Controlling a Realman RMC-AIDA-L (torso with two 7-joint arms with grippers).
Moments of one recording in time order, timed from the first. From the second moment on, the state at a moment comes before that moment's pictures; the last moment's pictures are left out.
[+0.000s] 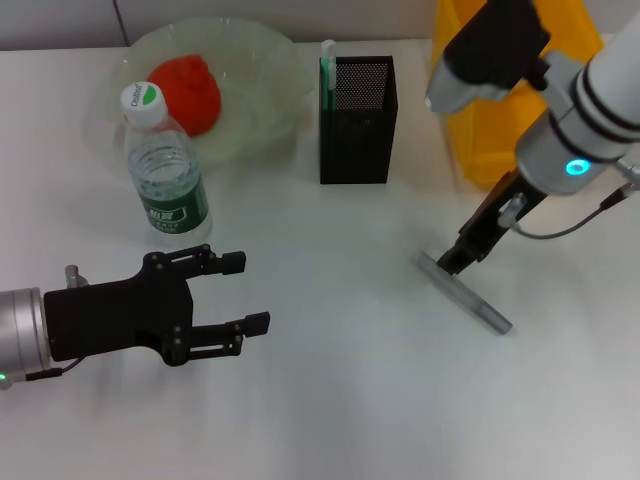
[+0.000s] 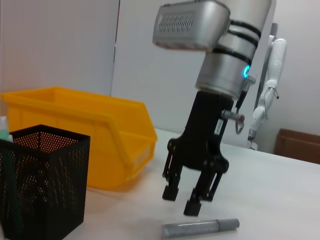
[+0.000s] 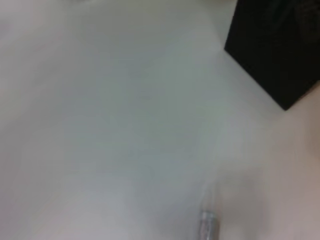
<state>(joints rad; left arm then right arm) -0.40 -2.06 0.79 0.49 1.90 1.62 -1.02 0.82 2.09 -1.45 -1.00 -2.63 -1.44 2.51</state>
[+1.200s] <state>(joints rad) -0.40 -2.06 0.79 0.49 1.90 1.61 -1.02 0.84 2.09 -1.53 -0.94 -2.57 -1.35 2.49</state>
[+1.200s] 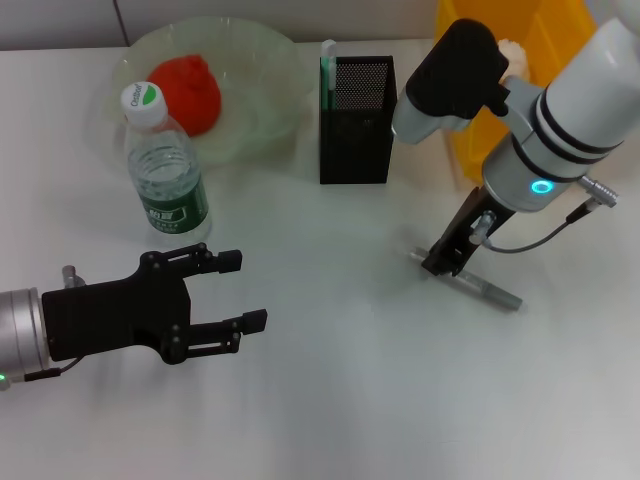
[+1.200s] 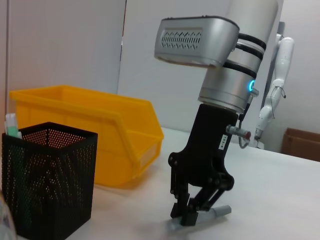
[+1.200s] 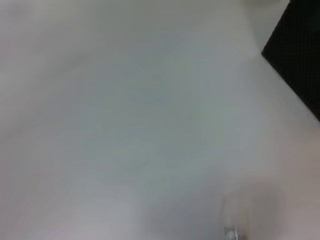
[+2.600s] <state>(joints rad) -0.39 -2.06 0.78 0.49 1.88 1.63 -1.01 0.84 2.08 -0.96 -0.20 -1.25 -0.95 1.02</state>
